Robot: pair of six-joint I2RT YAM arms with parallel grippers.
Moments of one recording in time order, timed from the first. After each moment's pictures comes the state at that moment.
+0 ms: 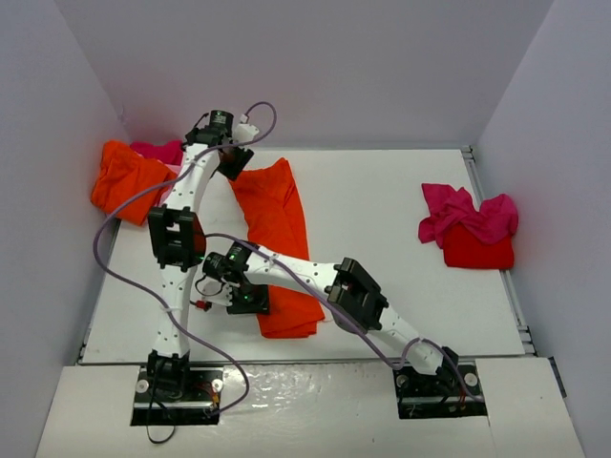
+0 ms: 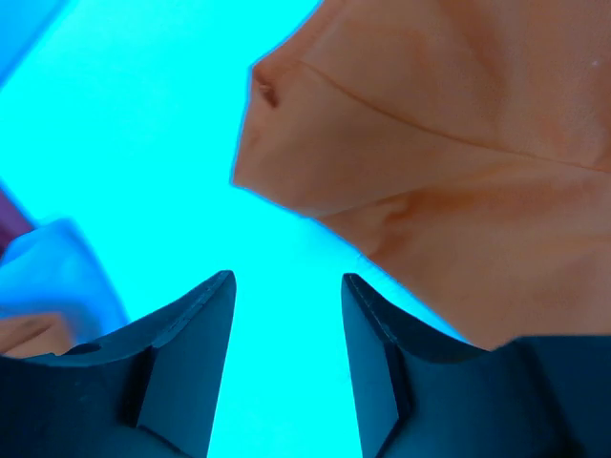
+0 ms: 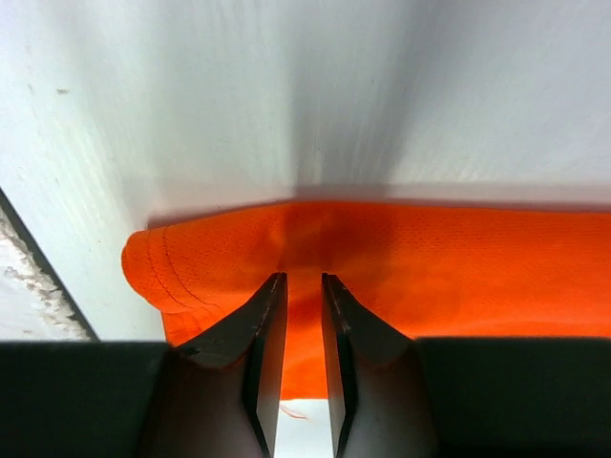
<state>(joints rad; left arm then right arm) -0.16 2.48 2.49 -1.01 0.06 0.46 1.17 2.45 2.19 -1.29 -0.10 -0.51</state>
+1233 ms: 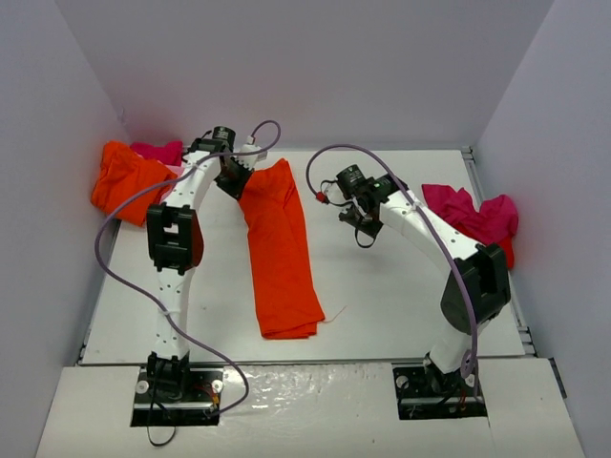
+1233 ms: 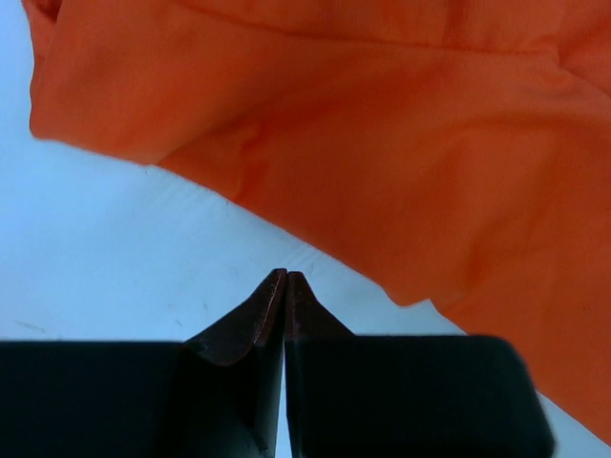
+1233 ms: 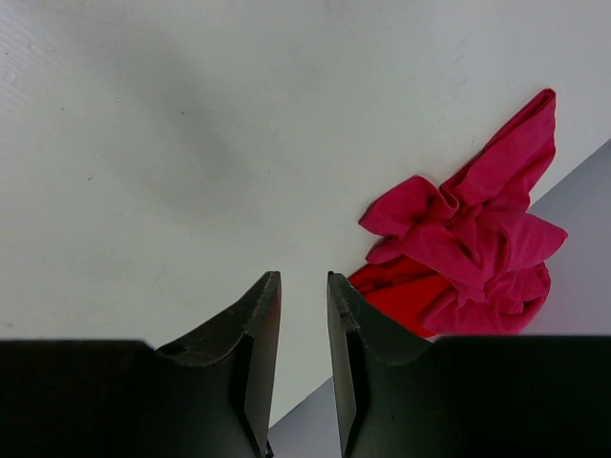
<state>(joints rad) -0.16 2.36 2.24 -1.05 0.26 0.48 0.56 1.73 1.50 -0.99 0.32 -0.49</state>
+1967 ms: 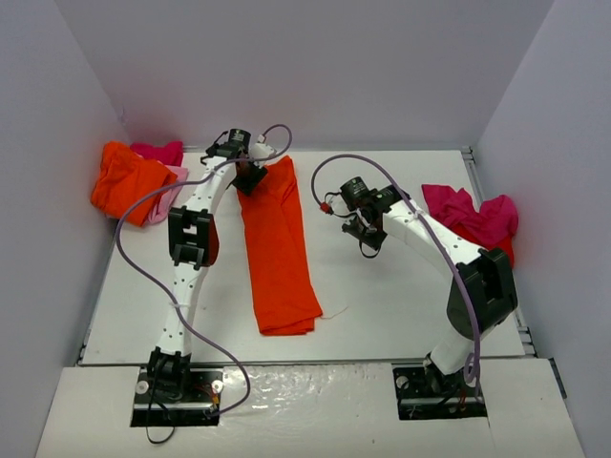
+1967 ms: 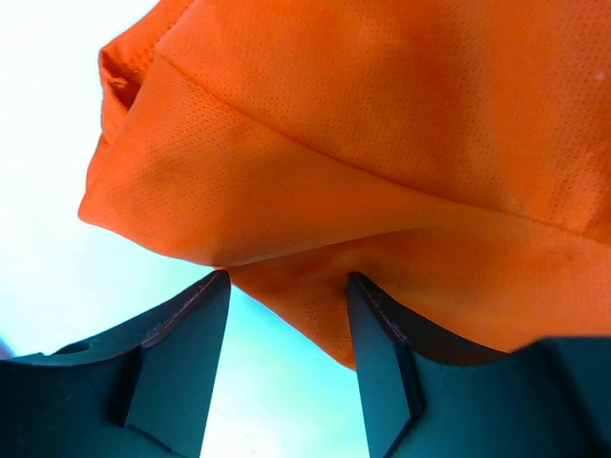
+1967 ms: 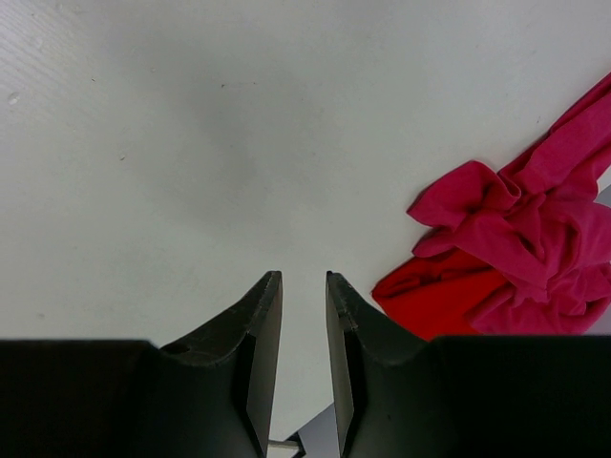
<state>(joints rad) -0.20 2.65 2.57 -0.97 0.08 0.50 0.54 1.67 1.36 -0.94 0.27 -0.44</state>
